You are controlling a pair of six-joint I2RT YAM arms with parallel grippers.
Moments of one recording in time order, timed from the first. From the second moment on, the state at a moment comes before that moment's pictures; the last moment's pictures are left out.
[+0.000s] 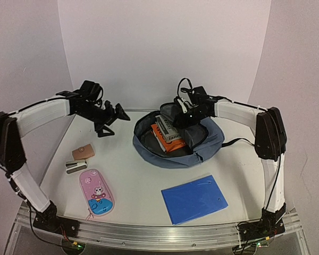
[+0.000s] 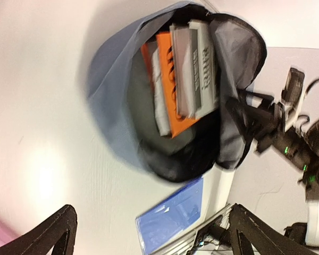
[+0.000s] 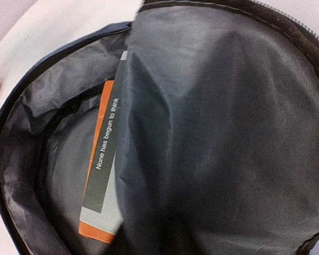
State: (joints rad) left arm -0.44 1.64 1.41 -0.64 0.46 -0.85; right arm 0.53 2.17 1.86 -0.53 -0.19 0.02
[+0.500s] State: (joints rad) left arm -0.48 1.08 0.85 -1.06 0.29 -1.13; right arm 0.53 2.10 1.80 -0.53 -0.21 0.07
